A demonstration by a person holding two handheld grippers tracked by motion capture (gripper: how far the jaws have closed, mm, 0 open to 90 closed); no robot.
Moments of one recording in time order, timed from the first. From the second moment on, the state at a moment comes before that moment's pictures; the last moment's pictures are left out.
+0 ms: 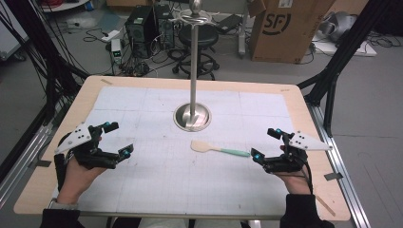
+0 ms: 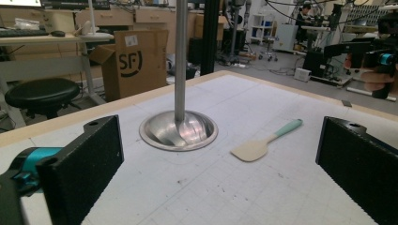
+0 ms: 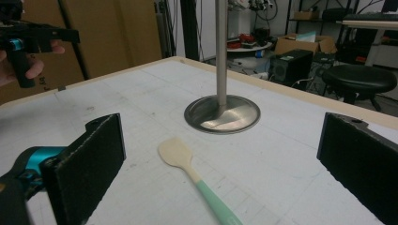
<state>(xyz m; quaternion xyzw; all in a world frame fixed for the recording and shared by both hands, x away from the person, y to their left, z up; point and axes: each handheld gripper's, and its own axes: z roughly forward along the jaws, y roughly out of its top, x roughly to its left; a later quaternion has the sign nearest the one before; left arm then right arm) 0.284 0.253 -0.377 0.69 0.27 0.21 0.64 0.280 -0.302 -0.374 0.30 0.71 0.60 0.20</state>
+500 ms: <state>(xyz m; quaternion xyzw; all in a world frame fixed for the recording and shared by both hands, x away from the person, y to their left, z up) 0.285 0.254 -0.383 0.69 0.28 0.21 0.64 0.287 -0.286 -0.387 0.30 0.74 0.58 0.18</state>
